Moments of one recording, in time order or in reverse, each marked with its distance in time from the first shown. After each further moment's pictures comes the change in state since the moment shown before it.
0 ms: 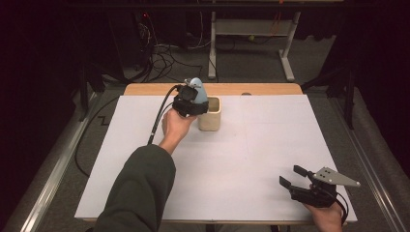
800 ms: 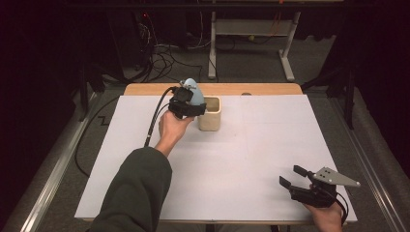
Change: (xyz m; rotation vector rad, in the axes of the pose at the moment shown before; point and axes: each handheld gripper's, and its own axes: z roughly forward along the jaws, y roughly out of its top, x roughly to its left) left arm 0.010 -0.008 -0.004 0.007 -0.035 -0.035; right arm 0.000 0.000 0.000 -0.001 0.000 0.001
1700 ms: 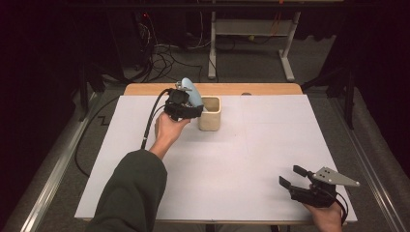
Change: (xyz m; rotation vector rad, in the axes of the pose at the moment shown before) left arm 0.007 -0.008 -0.008 -0.020 -0.017 0.016; right arm 0.000 0.000 0.000 0.002 0.001 -0.002
